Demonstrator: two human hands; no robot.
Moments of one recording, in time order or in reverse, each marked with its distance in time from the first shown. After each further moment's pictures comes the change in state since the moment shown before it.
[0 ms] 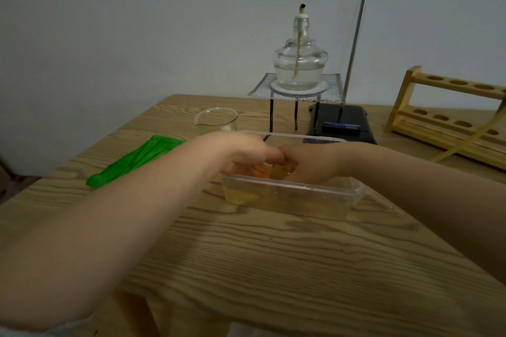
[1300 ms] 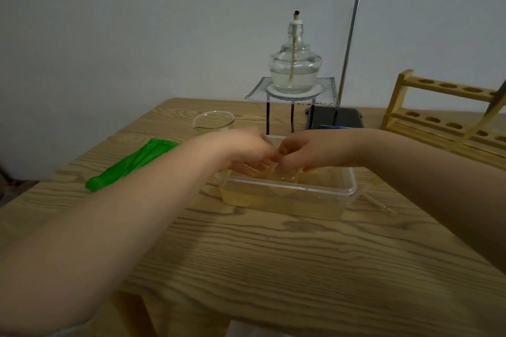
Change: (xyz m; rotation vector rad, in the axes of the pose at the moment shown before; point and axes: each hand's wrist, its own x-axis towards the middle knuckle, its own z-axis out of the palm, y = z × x) left_hand -0.025 0.015 0.004 0.137 0.167 0.125; right_hand -0.017 0.005 -0.019 0.214 0.005 0.057
